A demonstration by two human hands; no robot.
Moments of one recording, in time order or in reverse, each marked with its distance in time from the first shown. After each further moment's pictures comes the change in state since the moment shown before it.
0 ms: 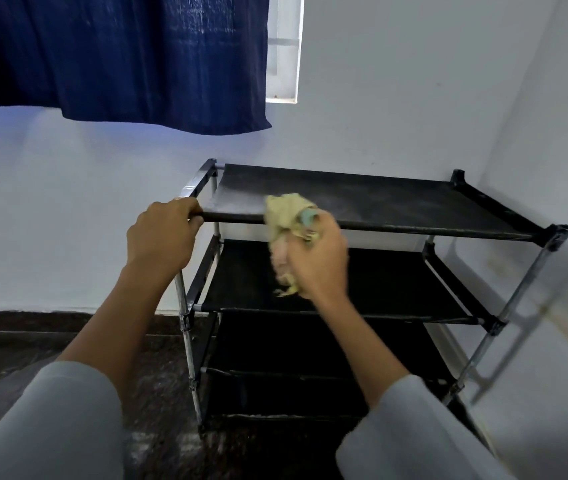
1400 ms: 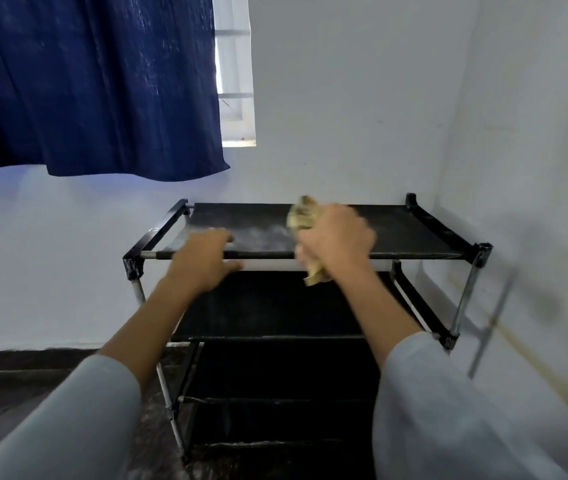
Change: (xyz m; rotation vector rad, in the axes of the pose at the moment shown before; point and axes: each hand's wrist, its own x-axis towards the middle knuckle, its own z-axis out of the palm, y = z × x) left_hand 0.002 0.101 0.005 -0.046 -0.313 0.172; right_hand 0.062 -0.041 -0.108 -0.779 -0.046 0.030
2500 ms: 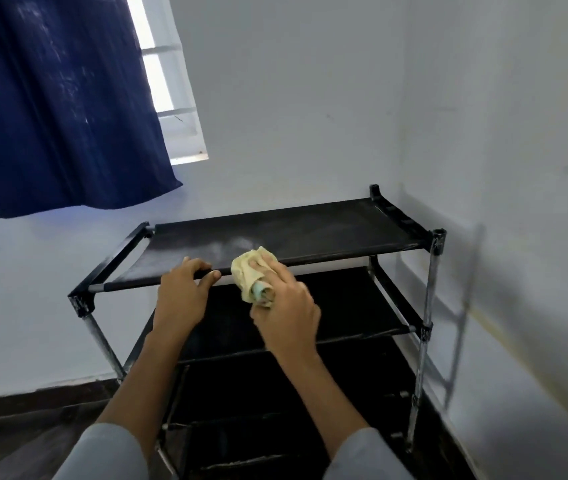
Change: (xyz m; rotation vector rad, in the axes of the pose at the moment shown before) left_hand -0.010 0.047 0.041 -0.272 0.234 -0.095; right_hand -0.046 0.056 0.090 0.439 0.192 -0.194
